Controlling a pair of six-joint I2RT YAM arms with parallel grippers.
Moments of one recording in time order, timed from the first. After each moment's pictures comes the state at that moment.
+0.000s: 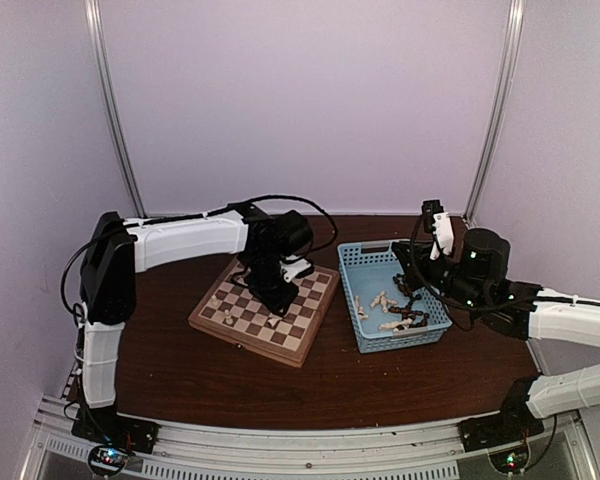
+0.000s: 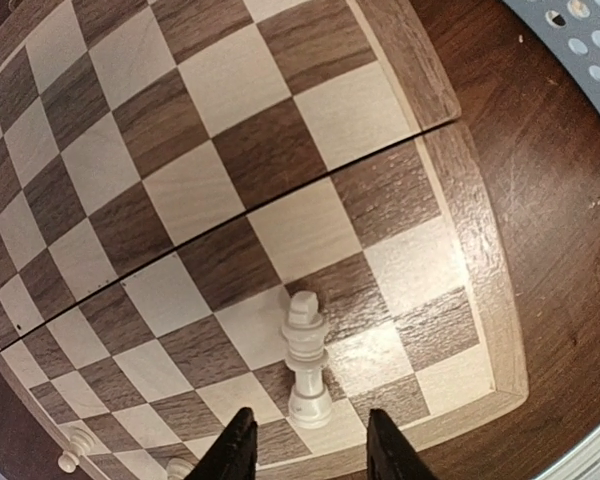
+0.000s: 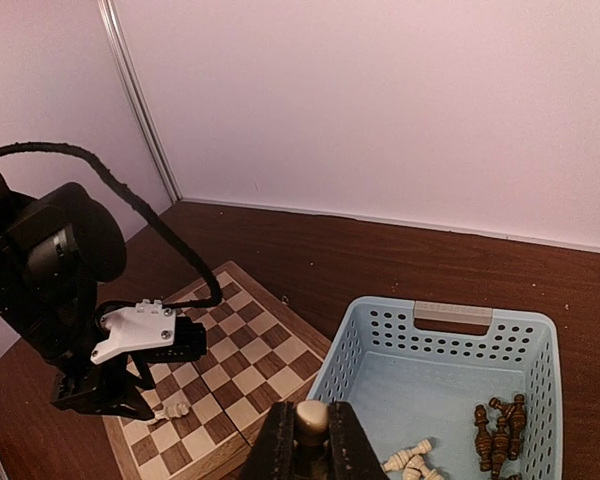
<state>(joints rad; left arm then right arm) -0.88 2.12 1.81 -1.08 -0.03 -0.06 0.73 1.04 0.61 0.28 0.18 0.26</state>
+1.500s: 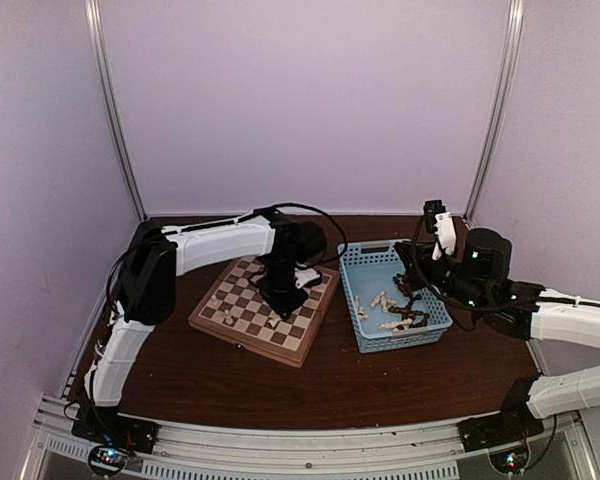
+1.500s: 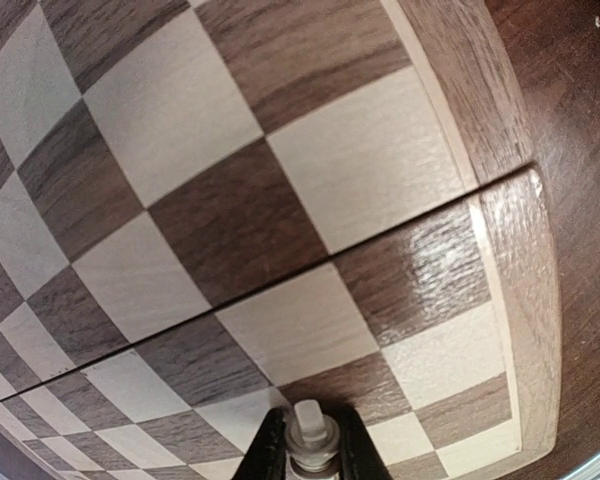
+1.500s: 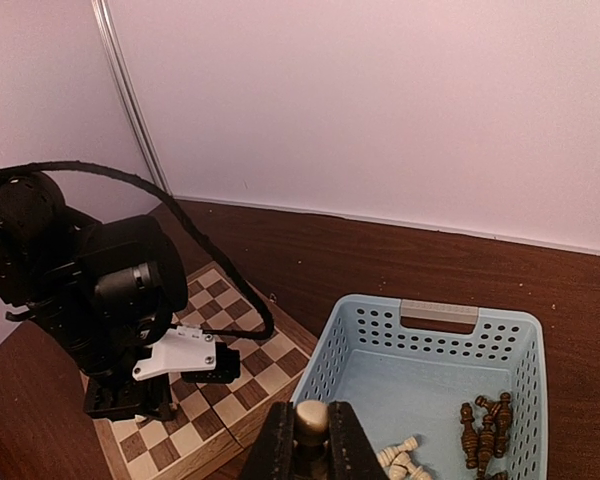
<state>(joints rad) -0.87 2.36 2.08 -1.25 -0.02 -0.01 0.73 1.03 0.61 0.25 0.20 0.24</state>
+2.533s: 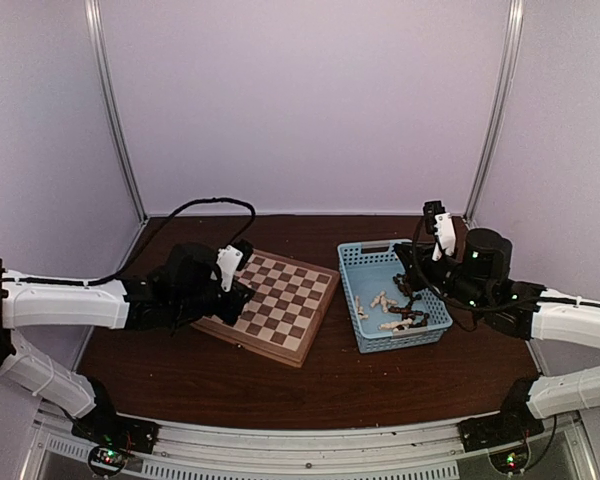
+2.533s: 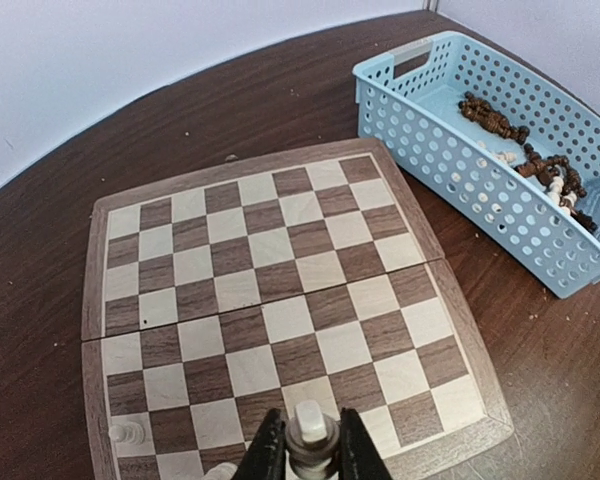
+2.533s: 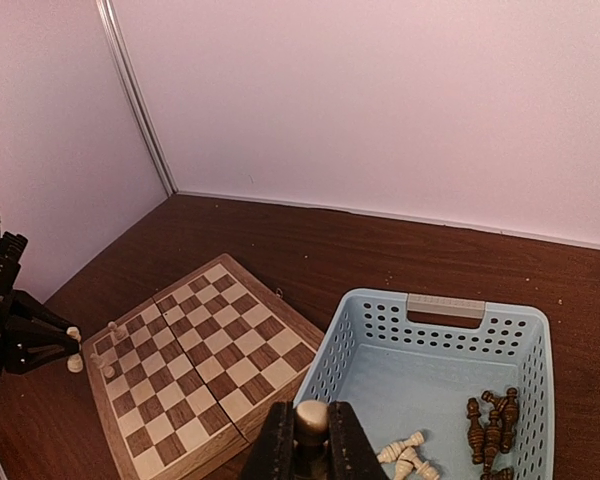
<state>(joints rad) -0.87 1.35 0.78 -0.03 -0.18 -0.14 0.73 1.02 0.61 0.24 0.18 0.25</state>
